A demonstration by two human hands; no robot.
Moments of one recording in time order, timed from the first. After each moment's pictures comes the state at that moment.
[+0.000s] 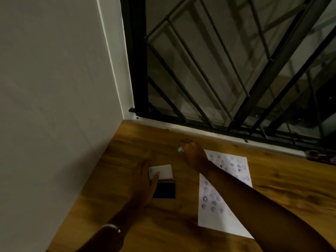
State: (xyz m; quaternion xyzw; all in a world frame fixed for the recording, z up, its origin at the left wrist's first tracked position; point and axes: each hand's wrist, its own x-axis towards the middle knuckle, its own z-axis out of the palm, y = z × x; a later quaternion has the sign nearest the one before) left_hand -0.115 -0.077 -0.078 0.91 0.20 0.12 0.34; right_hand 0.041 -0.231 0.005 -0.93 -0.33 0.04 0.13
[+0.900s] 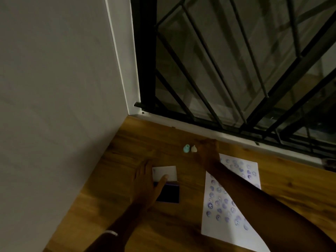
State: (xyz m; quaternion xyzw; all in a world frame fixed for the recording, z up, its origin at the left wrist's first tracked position) left_hand -0.112 -0.077 -0.079 0.94 0.21 0.12 0.25; right_hand 0.080 -0.245 -0.027 -0.97 -0.26 0.02 0.01
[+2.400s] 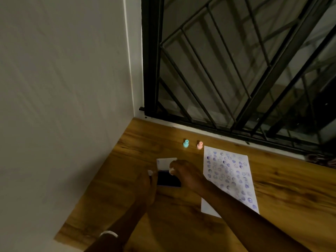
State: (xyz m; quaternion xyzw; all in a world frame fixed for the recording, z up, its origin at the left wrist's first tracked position) left_hand -0.180 -0.093 -0.063 0.83 0.26 0.17 0.46; right_hand -0.072 -0.236 -0.001 -0.89 -0.41 0.11 0.18
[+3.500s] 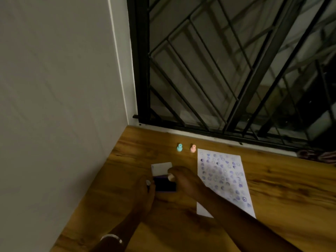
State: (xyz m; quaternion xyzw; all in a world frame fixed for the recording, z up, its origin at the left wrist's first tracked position) left_hand -0.182 -0.102 -0.060 0.86 0.26 0.14 0.42; right_hand -0.078 -0.256 -0.005 -0.90 -0.38 0.12 0.19
